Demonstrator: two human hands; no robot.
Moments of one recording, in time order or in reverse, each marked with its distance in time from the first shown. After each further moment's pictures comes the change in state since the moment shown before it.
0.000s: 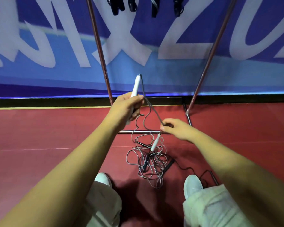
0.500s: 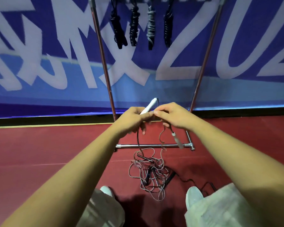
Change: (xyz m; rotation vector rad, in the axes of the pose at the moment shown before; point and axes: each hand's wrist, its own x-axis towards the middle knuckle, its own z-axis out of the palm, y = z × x) left_hand -0.048 0.058 0.021 0.543 -0.190 -0.017; right_hand -0.045 -0.129 -0.060 0.014 0.136 -0.185
